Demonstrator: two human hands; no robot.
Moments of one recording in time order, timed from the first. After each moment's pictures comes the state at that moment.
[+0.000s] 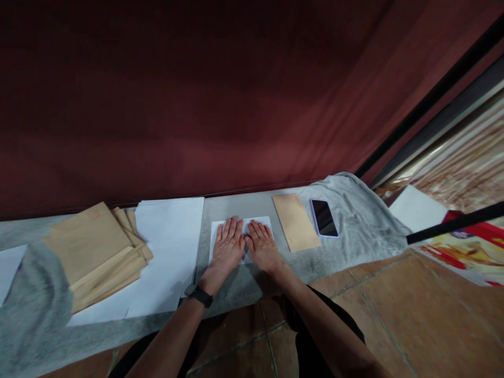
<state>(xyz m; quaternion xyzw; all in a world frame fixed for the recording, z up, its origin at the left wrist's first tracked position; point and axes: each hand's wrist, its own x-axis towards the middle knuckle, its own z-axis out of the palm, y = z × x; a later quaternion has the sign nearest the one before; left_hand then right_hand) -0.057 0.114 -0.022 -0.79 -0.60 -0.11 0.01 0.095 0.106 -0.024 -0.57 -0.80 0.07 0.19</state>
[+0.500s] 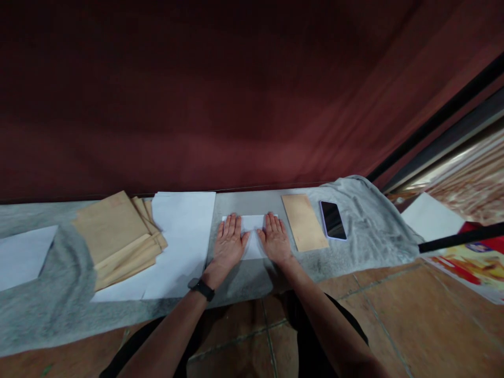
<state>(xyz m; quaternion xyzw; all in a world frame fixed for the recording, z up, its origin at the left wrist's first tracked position) -0.074 0.106 -0.026 -0.75 -0.64 -0.14 0.03 0.105 0.117 -0.036 -0.61 -0.78 -0.03 0.16</state>
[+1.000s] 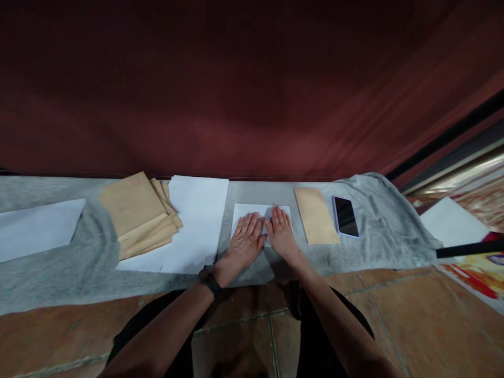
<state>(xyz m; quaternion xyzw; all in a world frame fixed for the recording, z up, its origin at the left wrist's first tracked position) -0.066 0.066 -0.020 -0.82 -0.56 -0.11 0.00 0.091 0.107 -0.035 -0.58 -0.79 0.04 0.19</state>
